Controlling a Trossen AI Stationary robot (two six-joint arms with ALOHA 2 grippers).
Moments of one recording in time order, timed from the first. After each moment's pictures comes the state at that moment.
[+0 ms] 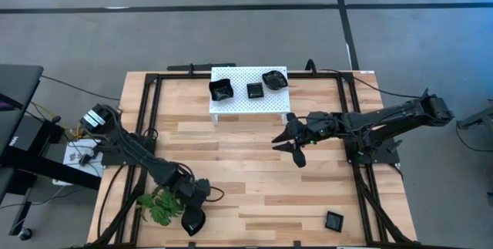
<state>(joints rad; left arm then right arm) -0.67 1.60 0.84 -0.37 0.13 -0.95 0.08 1.12 0.66 0.06 -0.05 0.23</state>
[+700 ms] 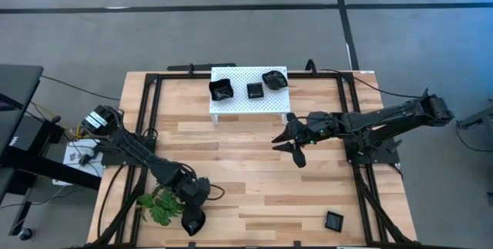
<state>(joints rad) -0.65 1.62 0.84 -0.43 0.13 -0.88 0.08 1.12 0.66 0.06 -0.05 0.23</state>
